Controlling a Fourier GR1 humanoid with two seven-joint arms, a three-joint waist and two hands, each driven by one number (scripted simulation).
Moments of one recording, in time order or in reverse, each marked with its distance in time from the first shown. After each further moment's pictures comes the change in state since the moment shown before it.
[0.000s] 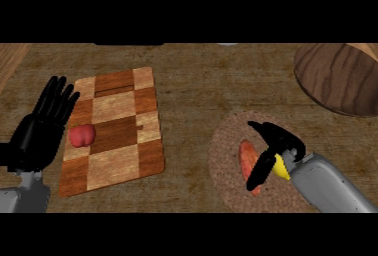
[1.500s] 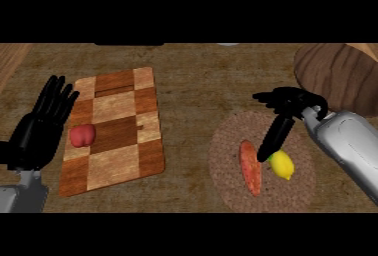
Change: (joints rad) left arm -0.007 0.067 -0.054 0.038 0.065 0.042 -0.051; right arm -0.273 -0.152 0.000 0.082 -0.414 0.058 0.080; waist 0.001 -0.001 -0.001
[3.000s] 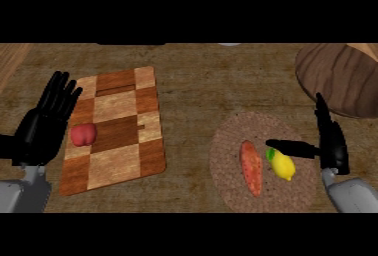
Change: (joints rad) left arm -0.031 0.021 -0.047 -0.003 0.001 0.068 0.012; right arm 0.520 0.105 -0.232 -0.025 0.306 -0.896 -0.875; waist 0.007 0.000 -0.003
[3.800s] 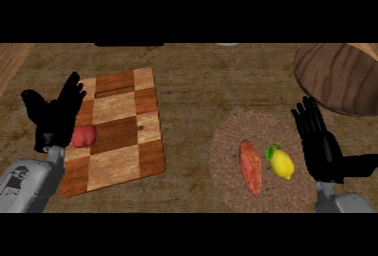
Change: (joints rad) left arm -0.133 0.037 -0.106 0.205 -0.182 0.232 0.193; right arm 0.111 0.148 -0.121 -0.061 -0.402 0.372 -0.447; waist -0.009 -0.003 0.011
